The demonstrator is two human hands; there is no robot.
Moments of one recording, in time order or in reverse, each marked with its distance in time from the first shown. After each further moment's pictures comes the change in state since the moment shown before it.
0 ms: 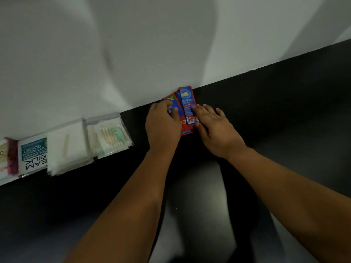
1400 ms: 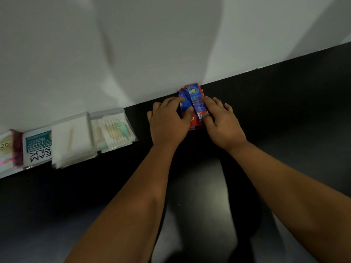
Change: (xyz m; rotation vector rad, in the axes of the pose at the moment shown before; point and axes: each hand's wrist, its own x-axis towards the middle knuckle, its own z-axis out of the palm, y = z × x) left_hand 0.006 -0.021 0.019 0.180 -0.045 0.170; right_hand 0.010 -0.004 -0.003 0.173 0.111 0.159
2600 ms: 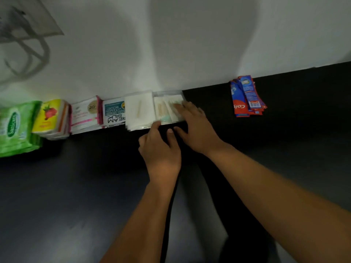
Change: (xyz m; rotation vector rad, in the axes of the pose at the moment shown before) left_hand -0.136 -0.076 -0.130 -0.237 0.234 -0.486; right_hand -0.042 -0.166 0.093 0.098 -0.252 -0.289
